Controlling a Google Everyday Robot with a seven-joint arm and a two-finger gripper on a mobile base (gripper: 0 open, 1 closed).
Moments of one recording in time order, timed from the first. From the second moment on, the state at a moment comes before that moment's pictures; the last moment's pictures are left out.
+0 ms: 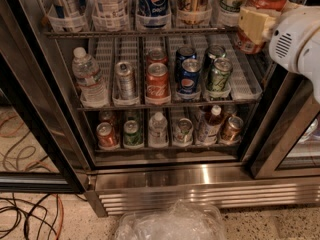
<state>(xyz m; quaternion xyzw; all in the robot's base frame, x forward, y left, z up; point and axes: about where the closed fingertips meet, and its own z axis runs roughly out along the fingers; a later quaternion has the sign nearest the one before) 0.547 -0.187 1.067 -0.12 0.72 0.06 0.69</state>
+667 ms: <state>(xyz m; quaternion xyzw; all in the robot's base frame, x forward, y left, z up) 0.498 -0.108 1.021 -0.16 0.73 0.16 0.65</state>
